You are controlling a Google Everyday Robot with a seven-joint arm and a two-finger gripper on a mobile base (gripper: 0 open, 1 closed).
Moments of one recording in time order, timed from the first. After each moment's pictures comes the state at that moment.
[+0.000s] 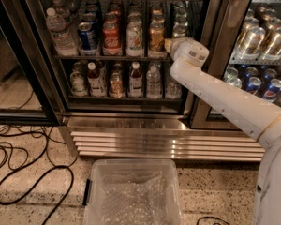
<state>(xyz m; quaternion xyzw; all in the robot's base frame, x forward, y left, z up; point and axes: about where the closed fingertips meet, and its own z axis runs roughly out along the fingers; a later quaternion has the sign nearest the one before) 0.892 -0.187 0.829 0.00 0.78 -0.05 0.62</state>
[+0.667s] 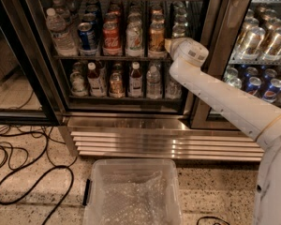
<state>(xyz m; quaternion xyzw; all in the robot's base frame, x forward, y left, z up) 0.894 -0.187 0.829 0.01 0.78 -0.05 0.62</state>
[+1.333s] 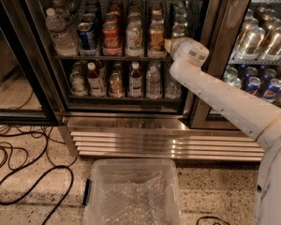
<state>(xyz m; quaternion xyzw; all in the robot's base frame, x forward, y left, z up) 0.893 -0.185 0.829 0.00 0.79 -0.05 0.62</state>
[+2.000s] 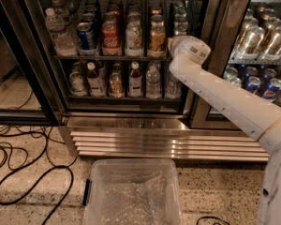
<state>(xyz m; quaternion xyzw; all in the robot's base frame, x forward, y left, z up) 0.887 -0.184 0.841 0.02 0.79 -0.04 0.61</state>
